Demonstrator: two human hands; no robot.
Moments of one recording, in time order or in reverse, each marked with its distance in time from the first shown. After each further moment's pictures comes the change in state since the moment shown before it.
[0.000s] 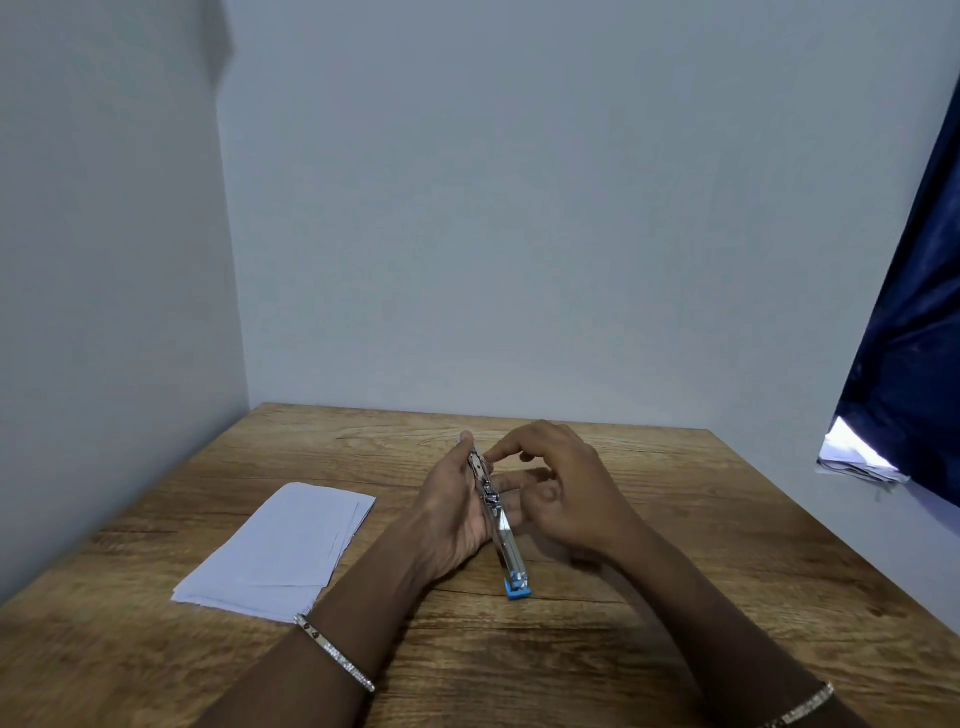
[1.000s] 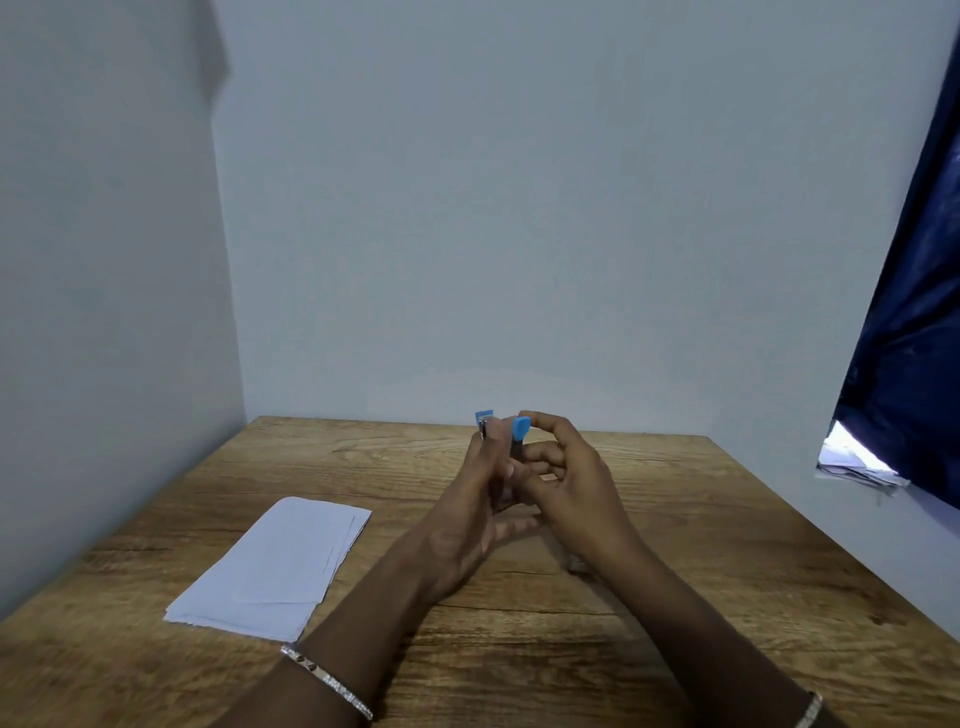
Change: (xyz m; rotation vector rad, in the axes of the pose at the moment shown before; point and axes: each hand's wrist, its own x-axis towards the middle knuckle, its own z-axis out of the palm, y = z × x) left_hand -0.007 -0.009 0.011 0.361 -0.144 0.308; right_hand 0.001 0.006 0.012 0.530 0.188 0.243
